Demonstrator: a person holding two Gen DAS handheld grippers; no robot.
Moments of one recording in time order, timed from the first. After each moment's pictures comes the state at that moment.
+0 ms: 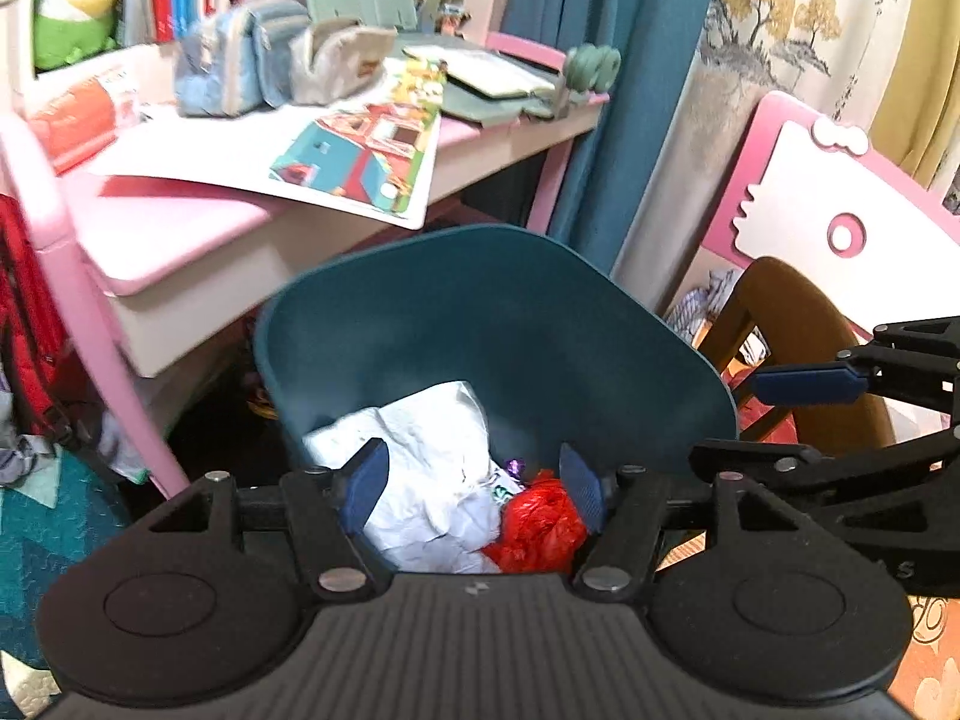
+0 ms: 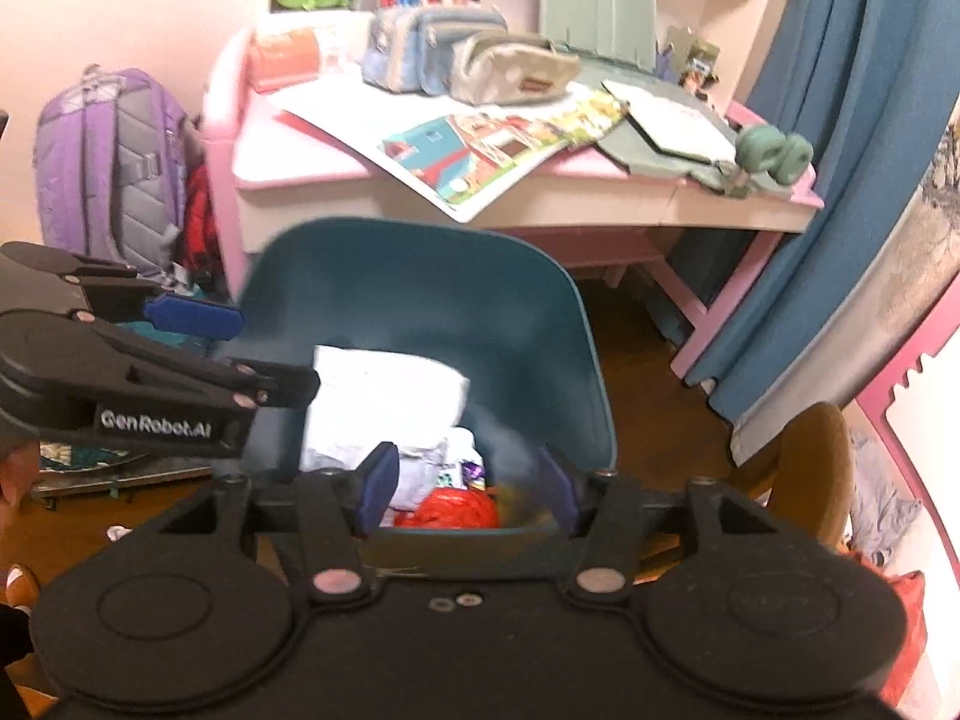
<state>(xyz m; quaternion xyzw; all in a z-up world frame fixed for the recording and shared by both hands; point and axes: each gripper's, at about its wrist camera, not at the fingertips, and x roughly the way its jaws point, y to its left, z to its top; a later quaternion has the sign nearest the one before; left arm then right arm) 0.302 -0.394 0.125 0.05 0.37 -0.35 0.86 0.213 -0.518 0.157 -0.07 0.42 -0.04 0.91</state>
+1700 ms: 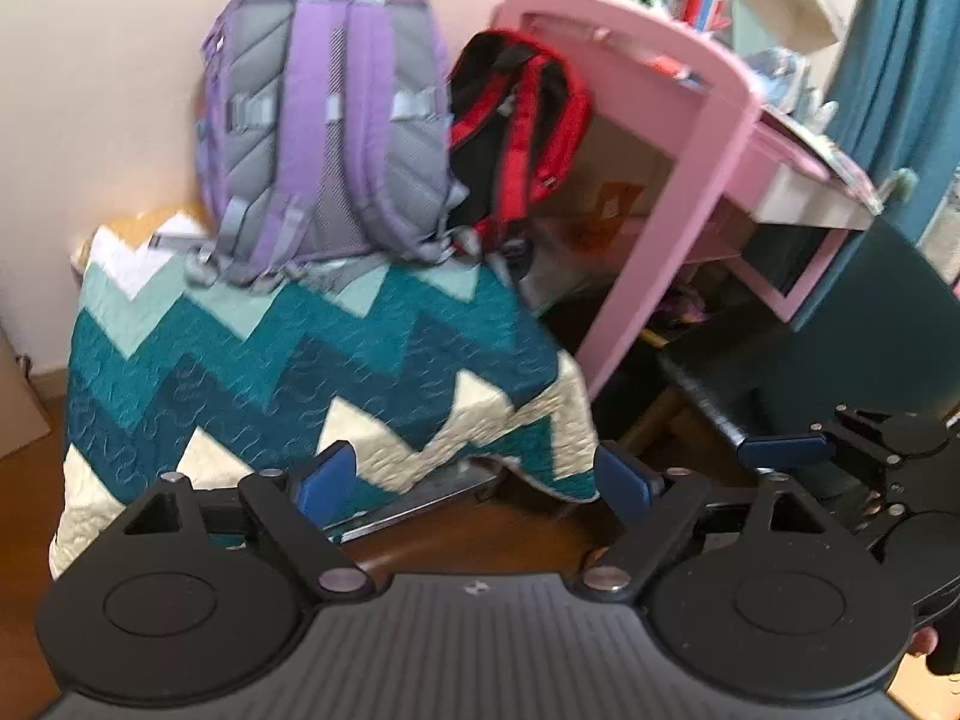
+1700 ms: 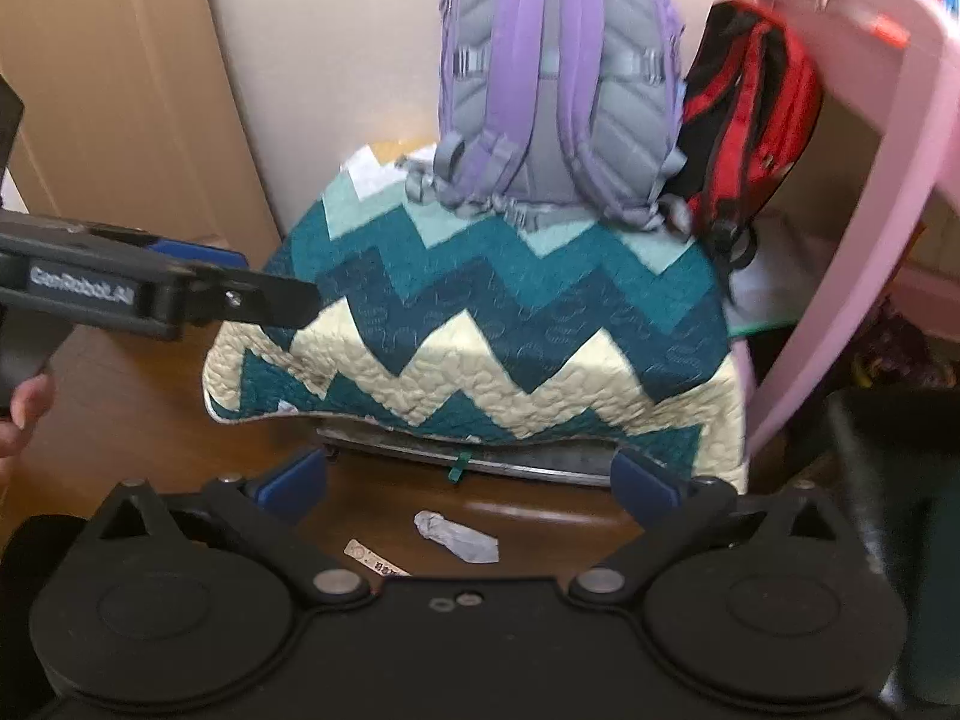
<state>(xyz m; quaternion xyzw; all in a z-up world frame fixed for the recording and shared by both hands) 0.249 0.067 -0.014 -0.08 0.39 -0.13 0.91 0.245 -0.131 -0.038 -0.08 0.43 0.26 0.86</state>
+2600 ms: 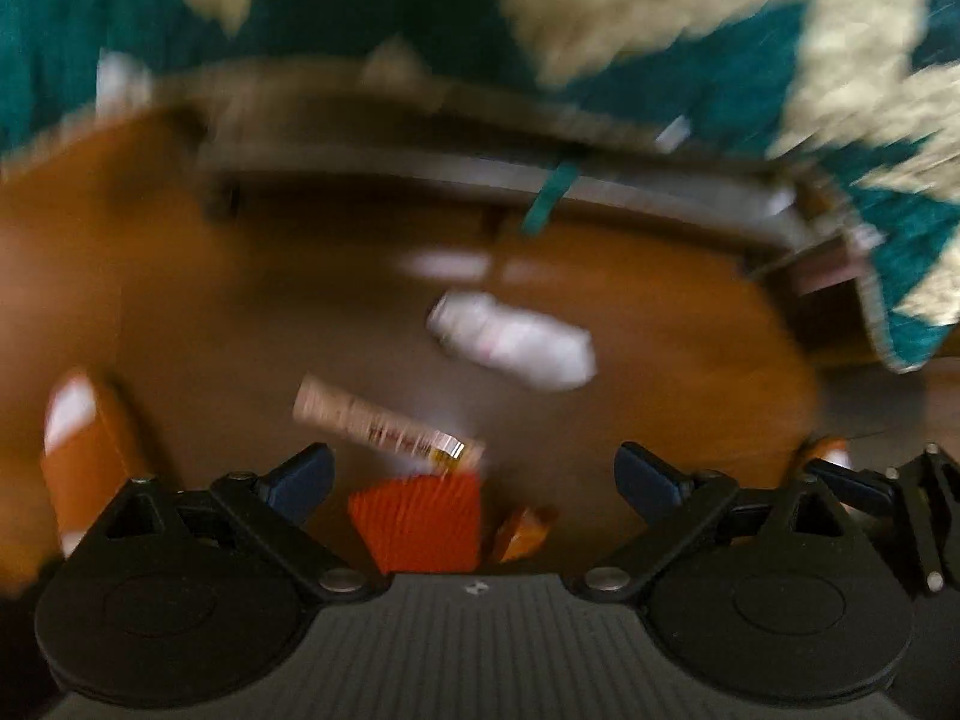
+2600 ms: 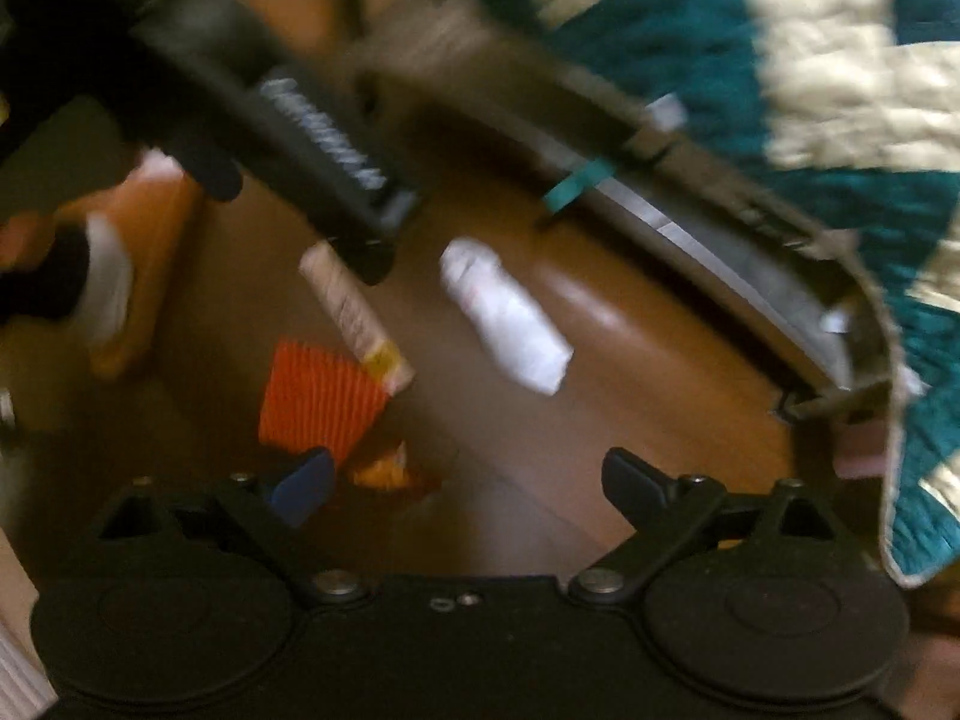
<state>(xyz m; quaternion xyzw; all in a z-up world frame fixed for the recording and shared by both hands) 0.292 0.115 -0.400 -0.20 0.64 0.08 0.74 0.256 -0.042 -0.392 -0.32 0.54 0.36 0.69</state>
